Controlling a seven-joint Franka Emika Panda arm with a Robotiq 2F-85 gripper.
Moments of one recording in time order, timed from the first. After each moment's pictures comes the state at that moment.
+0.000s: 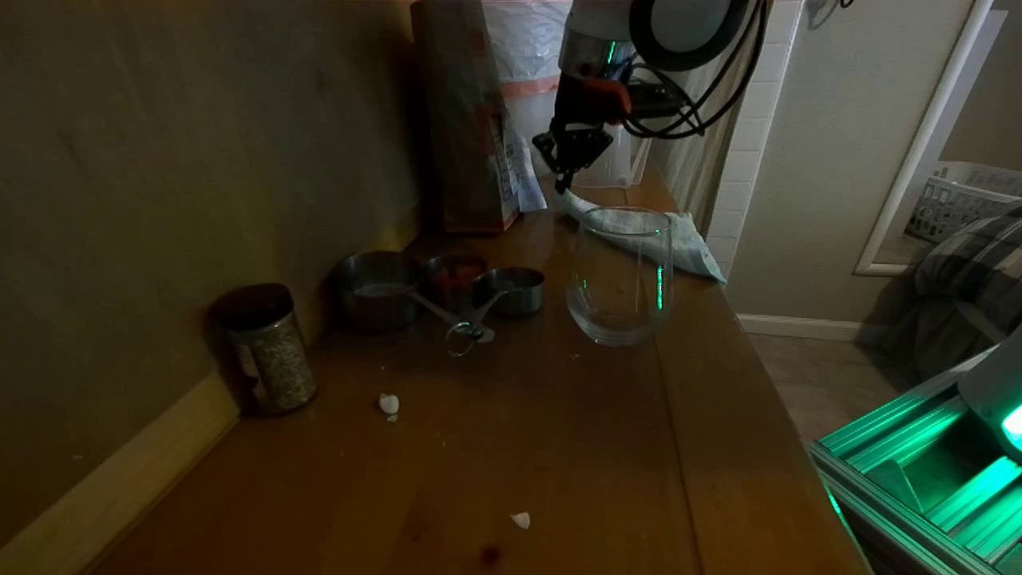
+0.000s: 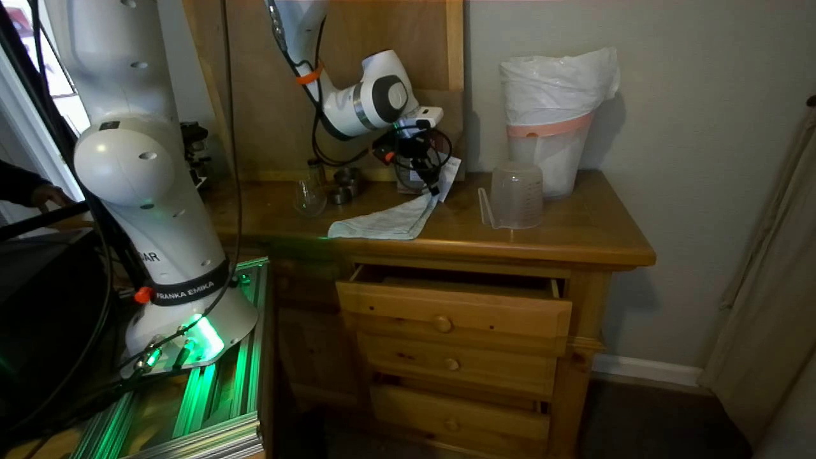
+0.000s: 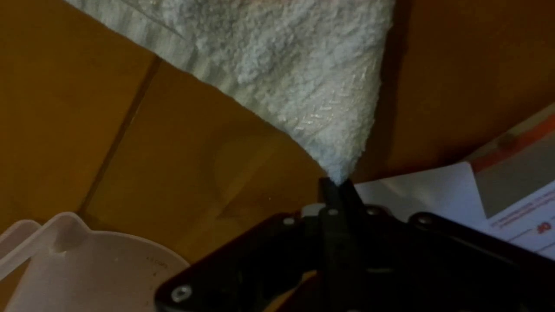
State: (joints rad) arm 0.20 0.18 0.12 -2.41 -0.53 2.89 0.80
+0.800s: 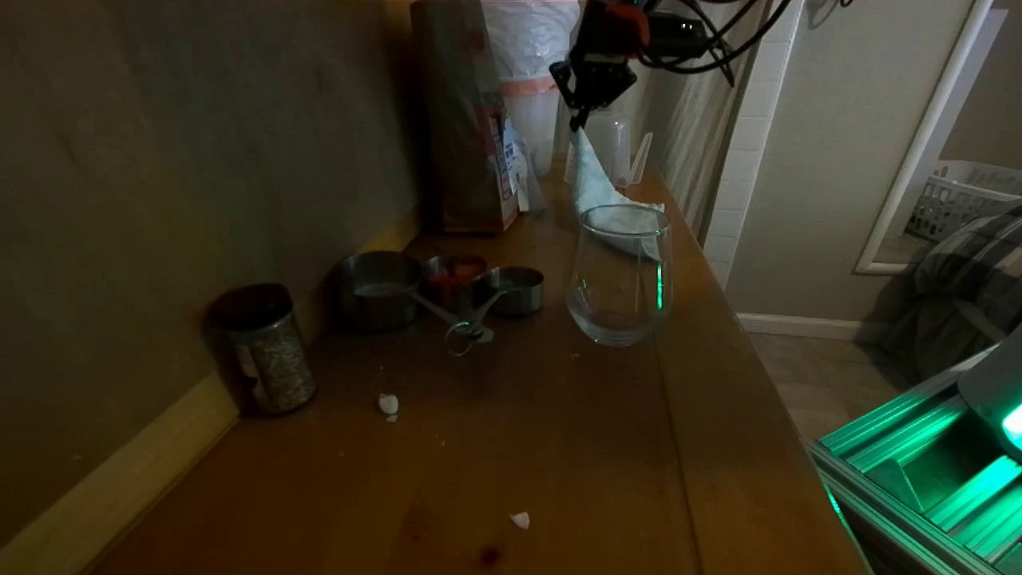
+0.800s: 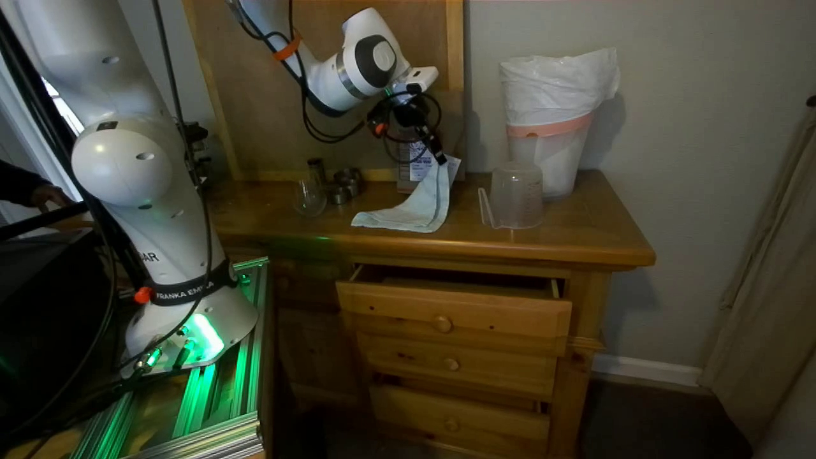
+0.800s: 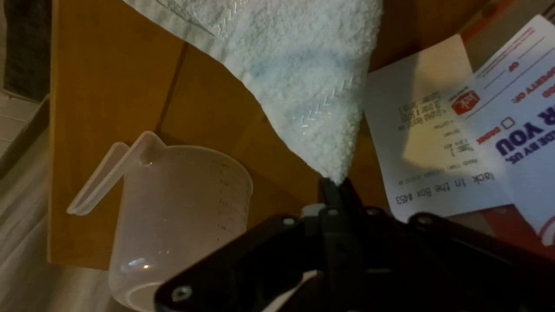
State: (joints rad) arm 0.18 -0.04 0.09 -2.48 -0.58 2.88 0.95
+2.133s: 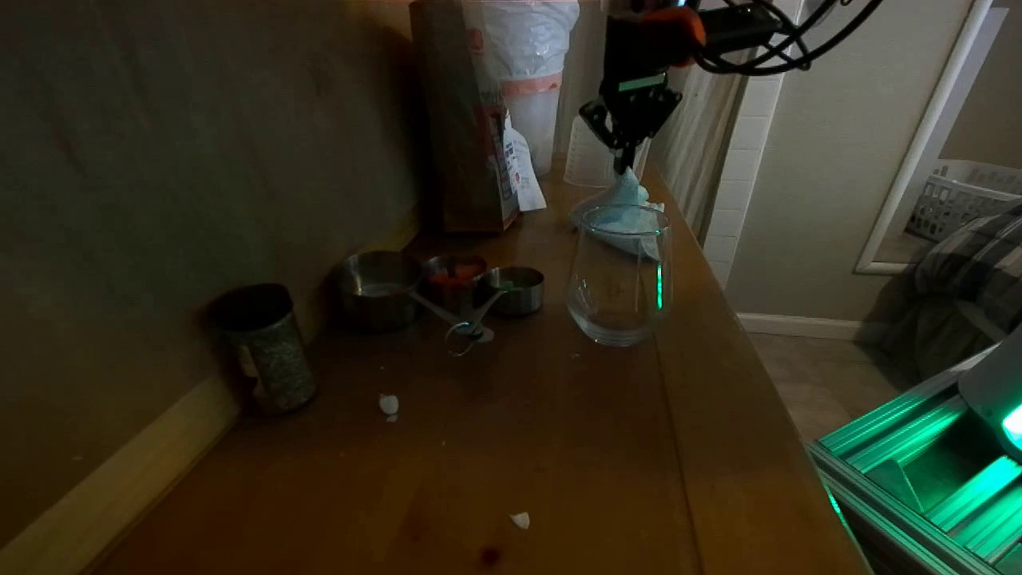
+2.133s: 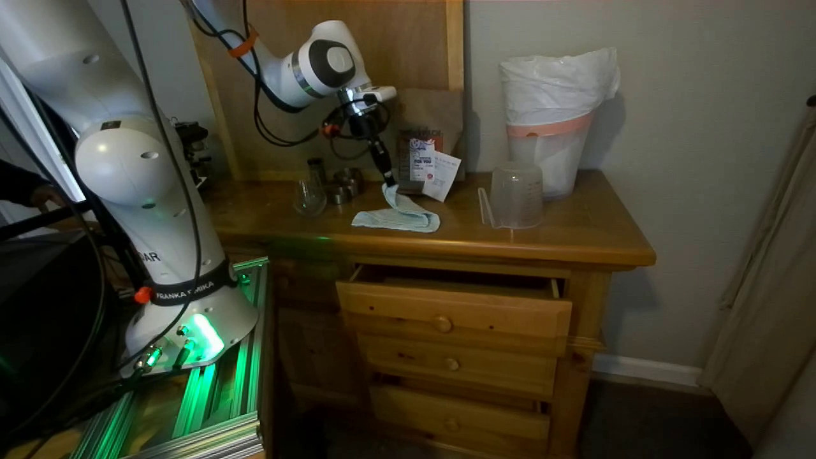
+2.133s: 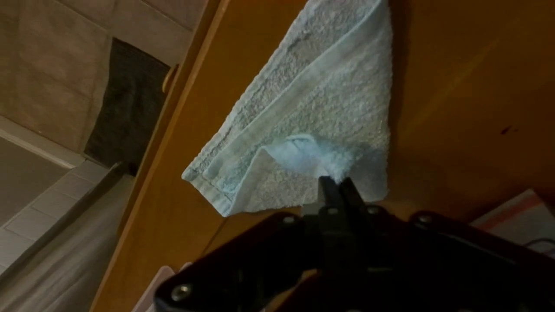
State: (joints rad) arm 0.22 -0.20 0.26 -2.64 -0.38 2.56 0.85
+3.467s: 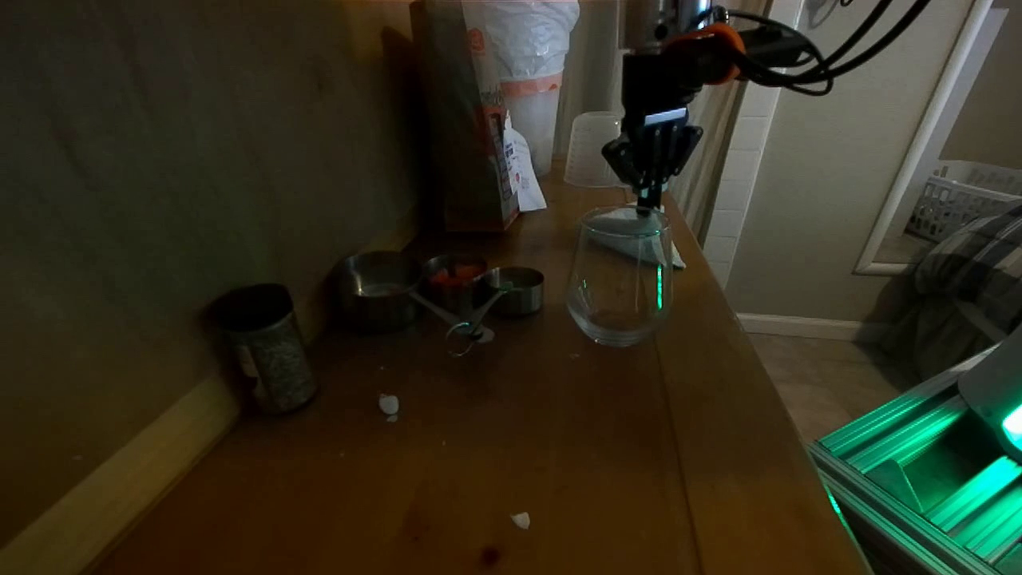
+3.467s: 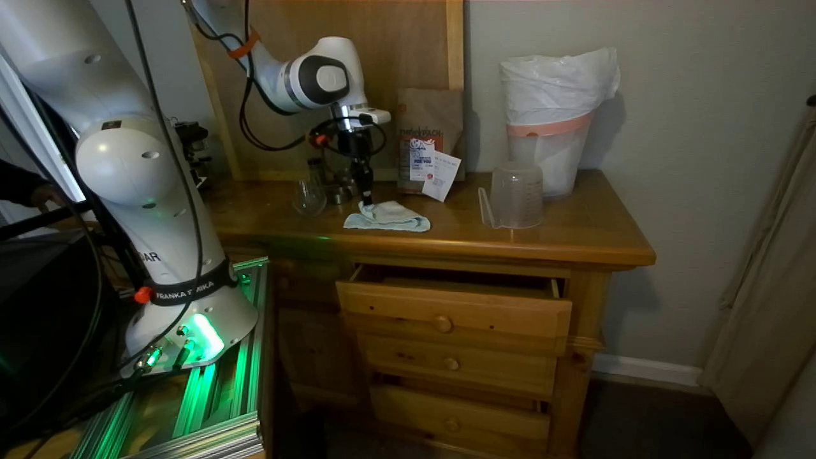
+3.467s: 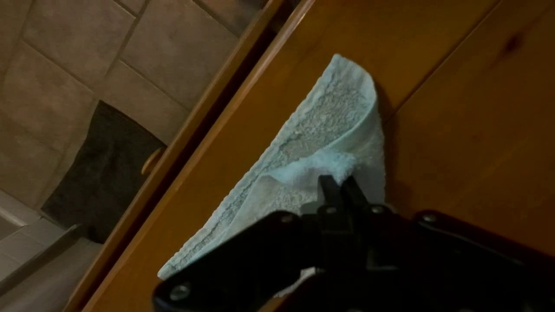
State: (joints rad) arm 0.23 -0.19 0.29 -2.69 -0.10 2.48 0.55
